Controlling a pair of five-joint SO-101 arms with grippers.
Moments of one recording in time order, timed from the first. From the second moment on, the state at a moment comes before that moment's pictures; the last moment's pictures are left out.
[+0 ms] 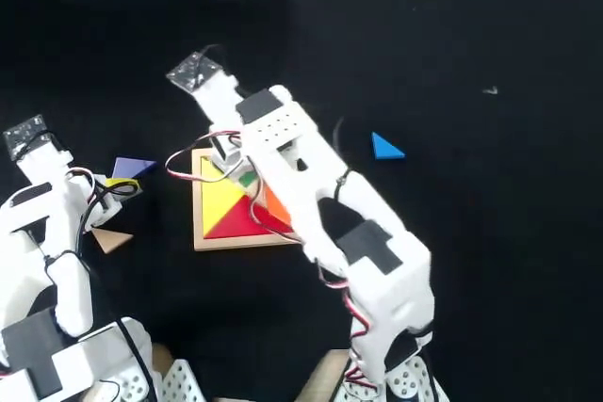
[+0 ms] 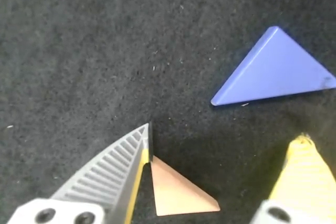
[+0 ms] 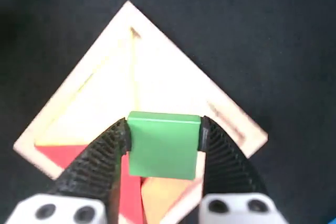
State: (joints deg) left arm -31.7 -12.1 51.6 40.4 3.3; right arm -33.4 24.6 -8.8 67.6 11.7
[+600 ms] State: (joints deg) left arm -31.7 -12.1 51.6 40.4 3.3; right arm -33.4 39.3 -24.5 73.8 11.1
